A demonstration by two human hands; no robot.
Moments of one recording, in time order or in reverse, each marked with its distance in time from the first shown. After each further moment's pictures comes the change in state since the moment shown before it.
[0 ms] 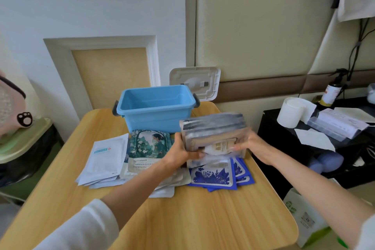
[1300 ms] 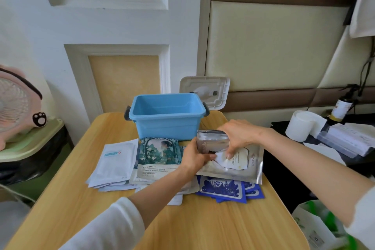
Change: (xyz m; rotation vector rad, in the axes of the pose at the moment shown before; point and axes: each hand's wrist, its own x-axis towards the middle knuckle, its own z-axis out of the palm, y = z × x) left_hand 0.005 0.011 0.022 -0.069 0.190 0.021; right_hand 0.025 -0.103 0.041 -1.360 -0.297 -0.169
